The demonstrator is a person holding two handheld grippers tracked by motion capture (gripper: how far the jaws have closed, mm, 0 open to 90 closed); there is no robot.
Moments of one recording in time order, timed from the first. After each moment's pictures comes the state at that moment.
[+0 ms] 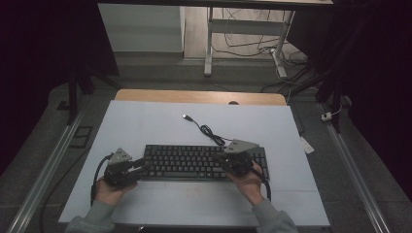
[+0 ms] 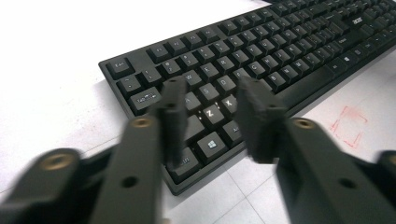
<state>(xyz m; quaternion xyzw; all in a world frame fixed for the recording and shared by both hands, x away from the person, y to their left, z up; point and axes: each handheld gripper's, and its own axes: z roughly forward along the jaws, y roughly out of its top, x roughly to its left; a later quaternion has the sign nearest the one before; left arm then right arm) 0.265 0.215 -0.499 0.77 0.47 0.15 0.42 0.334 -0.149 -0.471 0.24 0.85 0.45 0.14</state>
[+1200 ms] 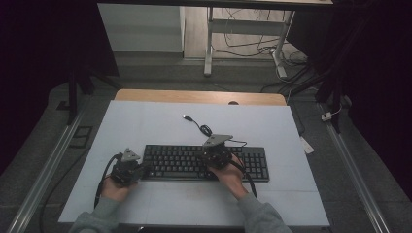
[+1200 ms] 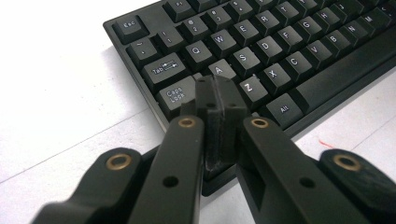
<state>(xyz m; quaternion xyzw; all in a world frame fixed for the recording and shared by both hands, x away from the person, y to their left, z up) 0.284 0.206 -0.524 0.79 0.48 0.15 0.34 0.365 -0.098 -0.496 0.24 0.87 0.41 0.11</state>
